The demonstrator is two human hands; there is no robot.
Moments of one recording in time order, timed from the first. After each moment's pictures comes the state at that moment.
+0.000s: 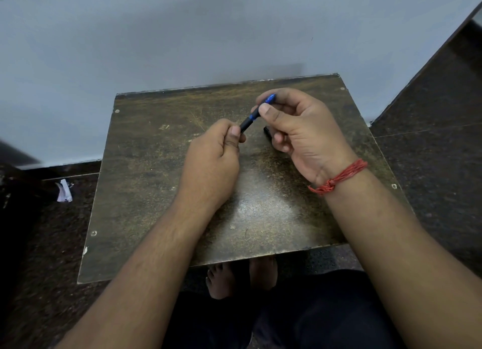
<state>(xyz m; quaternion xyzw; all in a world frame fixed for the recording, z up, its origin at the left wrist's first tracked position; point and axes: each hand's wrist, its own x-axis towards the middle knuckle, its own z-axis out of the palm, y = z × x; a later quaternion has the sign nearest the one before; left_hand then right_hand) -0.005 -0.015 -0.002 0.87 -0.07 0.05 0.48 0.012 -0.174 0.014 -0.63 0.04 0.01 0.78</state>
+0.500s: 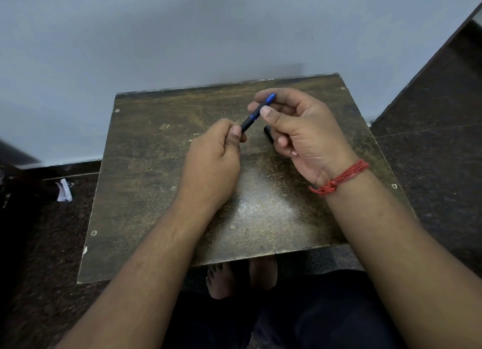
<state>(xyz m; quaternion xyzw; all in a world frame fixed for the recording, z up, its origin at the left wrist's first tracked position) -0.004 -0.016 -0.002 0.87 -0.08 0.05 0.48 0.009 -0.176 0.016 -0.61 0.04 0.03 0.79</state>
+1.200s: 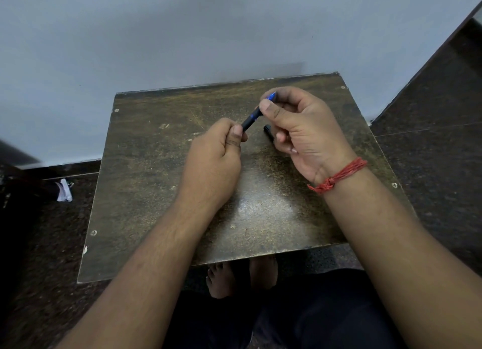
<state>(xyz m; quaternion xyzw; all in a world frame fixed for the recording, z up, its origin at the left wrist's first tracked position) -0.006 -0.017 -0.002 0.87 -0.08 0.05 0.49 0.011 -0.172 0.017 -0.60 0.07 0.02 0.80</state>
